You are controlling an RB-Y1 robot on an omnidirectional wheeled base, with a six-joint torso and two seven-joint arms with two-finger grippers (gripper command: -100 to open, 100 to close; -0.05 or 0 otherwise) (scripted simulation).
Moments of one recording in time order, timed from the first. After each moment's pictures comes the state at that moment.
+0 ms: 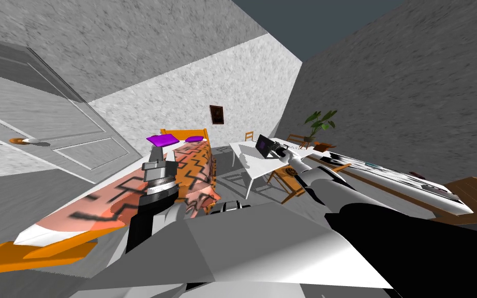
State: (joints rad) left arm 0.46 -0.04 0.04 -2.34 0.00 -0.48 -0.13; right arm -0.71 -0.88 0.22 -0.64 0.45 -0.18 1.02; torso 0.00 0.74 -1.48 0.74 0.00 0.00
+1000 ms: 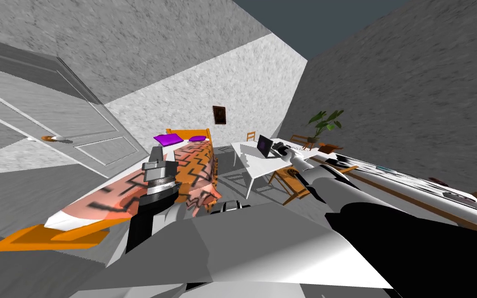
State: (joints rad) left arm 0.46 -0.04 0.04 -2.34 0.00 -0.48 -0.13; right arm -0.74 -0.92 0.24 -0.61 0.42 -0.11 0.96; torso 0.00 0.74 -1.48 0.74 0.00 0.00
